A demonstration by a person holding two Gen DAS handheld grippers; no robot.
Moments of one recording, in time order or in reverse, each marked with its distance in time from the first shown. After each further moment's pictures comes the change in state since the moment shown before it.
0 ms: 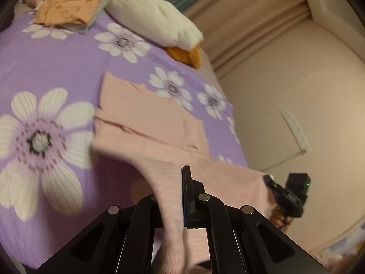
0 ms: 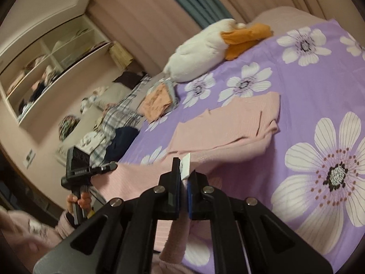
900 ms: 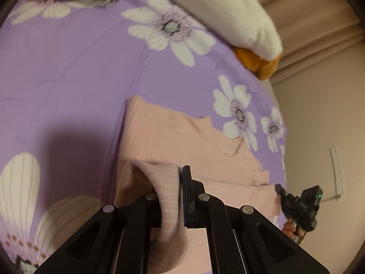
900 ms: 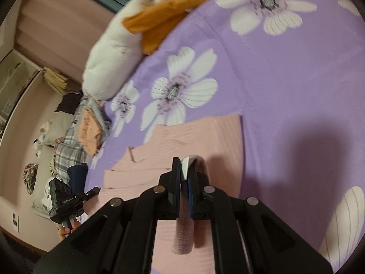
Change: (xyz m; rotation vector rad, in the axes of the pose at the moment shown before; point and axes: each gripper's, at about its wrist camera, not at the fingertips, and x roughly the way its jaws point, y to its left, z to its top) left arm 0.152 0.103 0.120 -0.189 0.102 0.176; right arm 0.158 -0.149 0.105 0.295 0.089 -0.236
